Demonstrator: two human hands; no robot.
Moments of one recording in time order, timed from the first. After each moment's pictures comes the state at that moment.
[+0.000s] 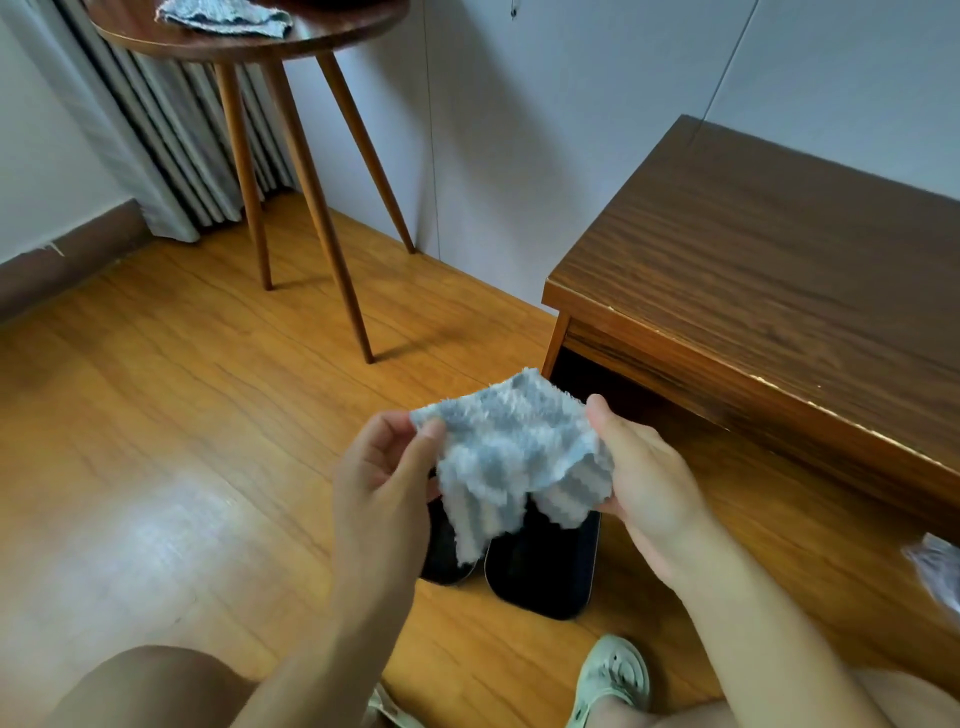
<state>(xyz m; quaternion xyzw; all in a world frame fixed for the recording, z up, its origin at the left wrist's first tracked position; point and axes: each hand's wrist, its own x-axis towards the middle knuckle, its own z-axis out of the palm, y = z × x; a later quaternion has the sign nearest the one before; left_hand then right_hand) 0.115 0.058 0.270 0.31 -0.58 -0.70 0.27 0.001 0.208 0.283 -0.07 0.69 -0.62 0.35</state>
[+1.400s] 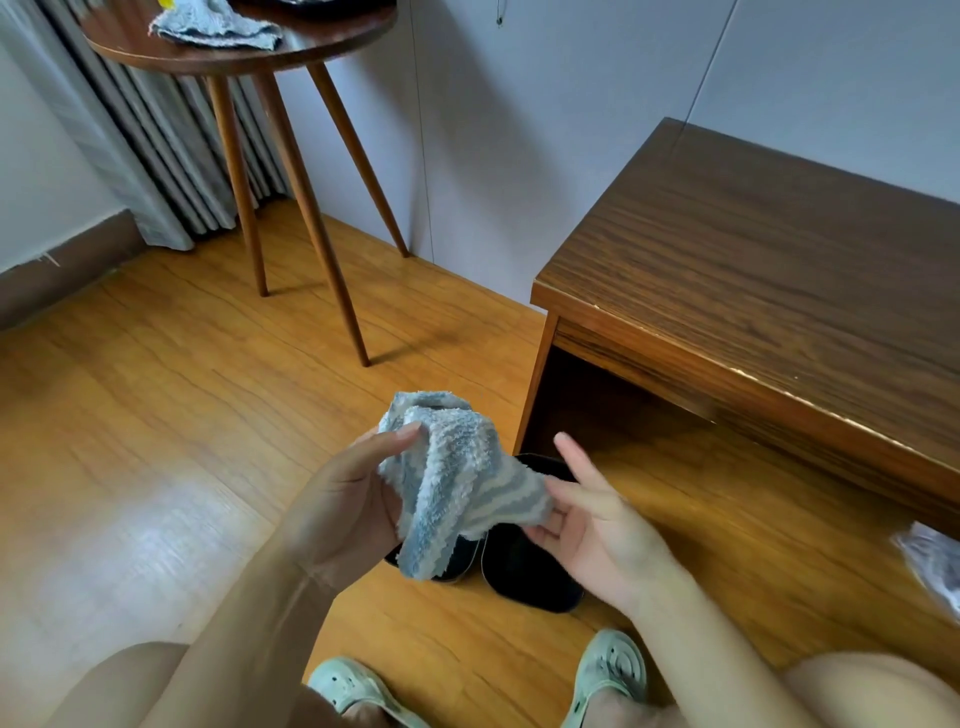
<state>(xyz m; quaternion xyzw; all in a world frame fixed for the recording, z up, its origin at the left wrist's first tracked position) 0.124 0.007 0.261 0.20 -0.39 -0.90 -0.04 0.016 0.220 0.211 0.10 0.43 -0.77 0.47</state>
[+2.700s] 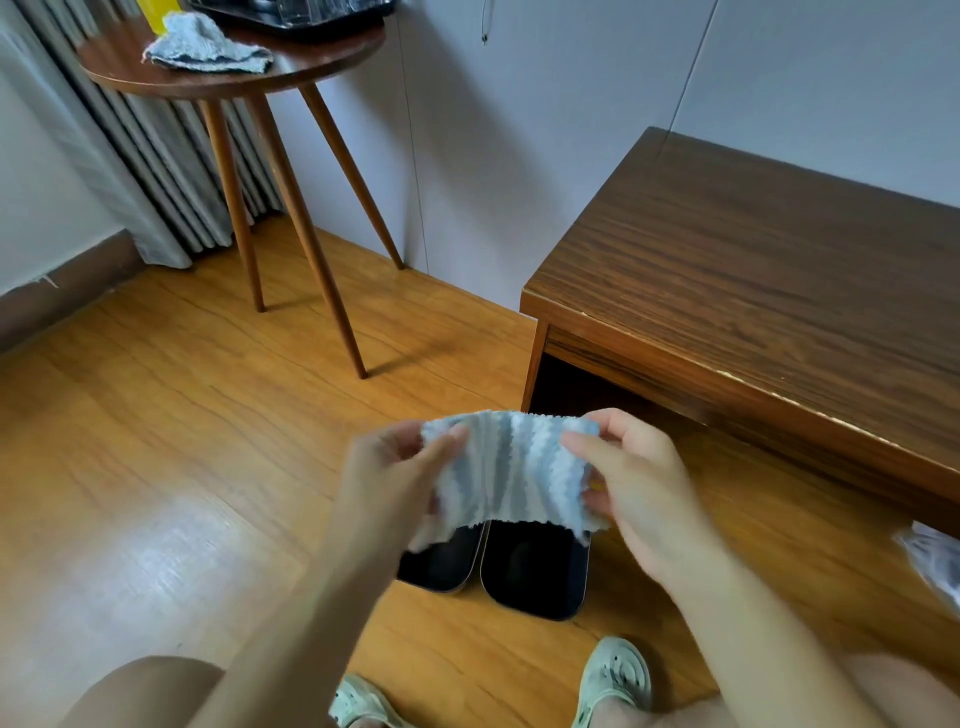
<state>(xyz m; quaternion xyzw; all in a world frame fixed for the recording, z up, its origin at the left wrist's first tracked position) 0.104 0.048 0.285 0.31 -0.67 -0.67 0.11 0.001 0.225 0.276 -0.01 0.71 -0.65 0.29</state>
